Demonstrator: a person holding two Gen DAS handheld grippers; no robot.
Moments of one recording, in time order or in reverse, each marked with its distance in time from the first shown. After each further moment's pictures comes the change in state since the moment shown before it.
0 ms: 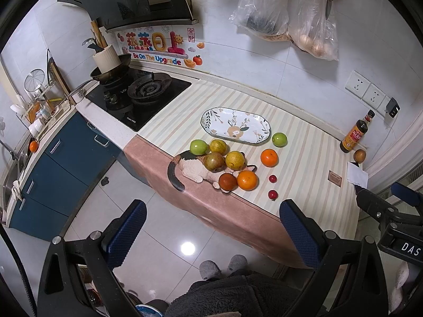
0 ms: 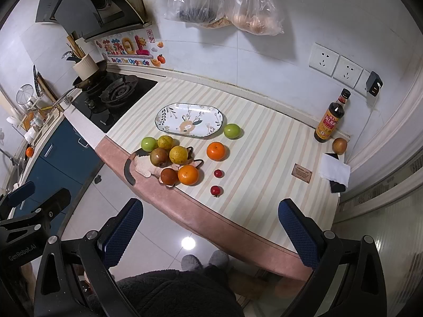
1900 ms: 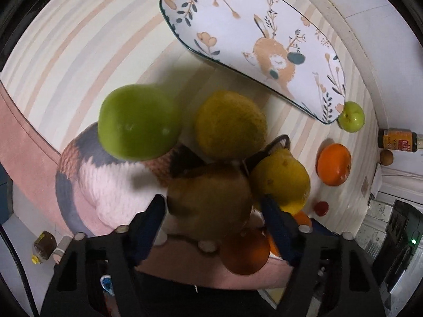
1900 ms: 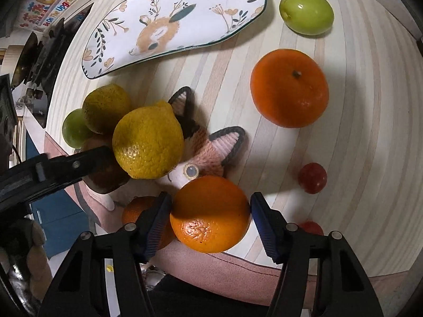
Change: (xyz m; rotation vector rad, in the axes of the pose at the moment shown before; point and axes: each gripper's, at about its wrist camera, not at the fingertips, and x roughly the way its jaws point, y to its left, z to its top) left arm 0.451 0.038 0.069 -0.091 0.666 -0.299; right arm 0.468 0.059 0.029 0.277 0.524 0.106
